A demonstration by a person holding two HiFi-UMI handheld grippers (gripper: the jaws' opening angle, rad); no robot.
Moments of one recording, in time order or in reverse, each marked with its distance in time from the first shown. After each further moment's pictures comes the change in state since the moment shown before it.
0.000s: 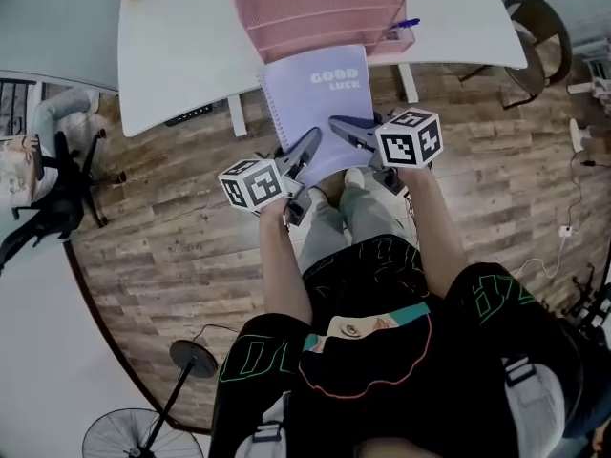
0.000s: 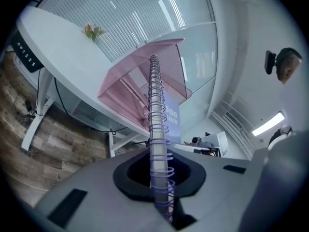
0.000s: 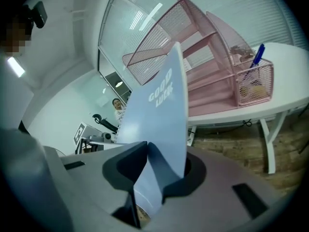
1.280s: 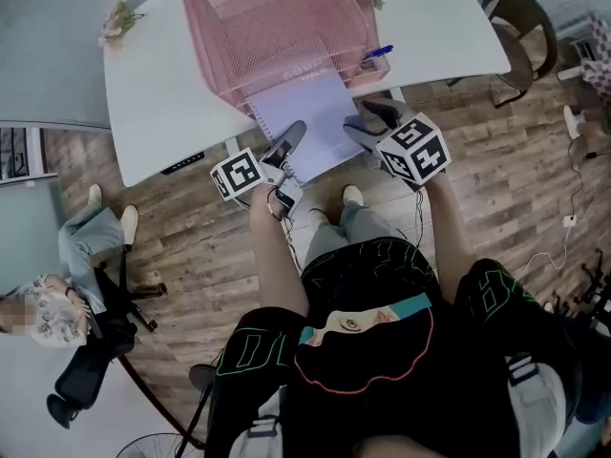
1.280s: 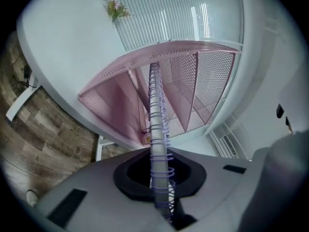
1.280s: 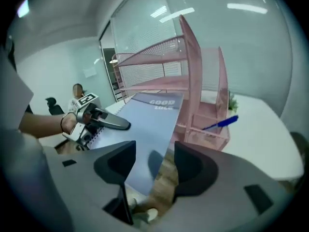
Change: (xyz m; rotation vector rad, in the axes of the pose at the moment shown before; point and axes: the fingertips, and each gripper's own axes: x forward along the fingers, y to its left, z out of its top) left arm 0.055 0.024 0.063 -0.273 -0.018 -0.093; right arm -0.051 -0.060 0.055 -0.364 0.079 -0.326
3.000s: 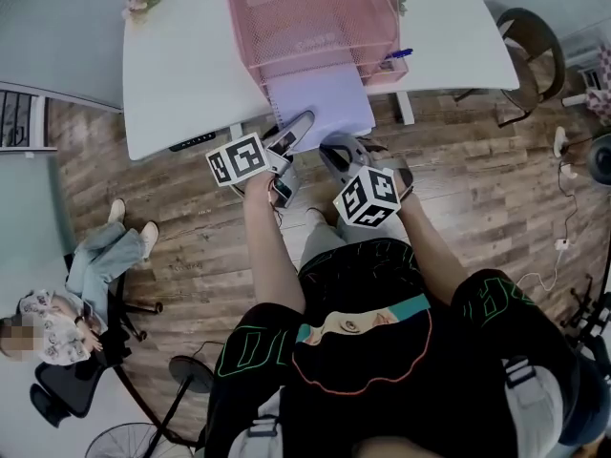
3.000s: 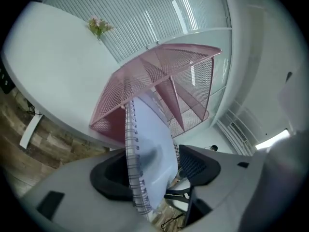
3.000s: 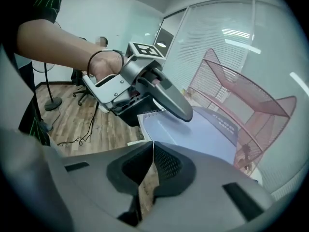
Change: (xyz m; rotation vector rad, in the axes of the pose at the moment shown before) left arm -0.030 -0.008 0.017 0.159 0.001 0.099; right arm 0.046 0.124 -0.020 -0.679 0.062 -0.025
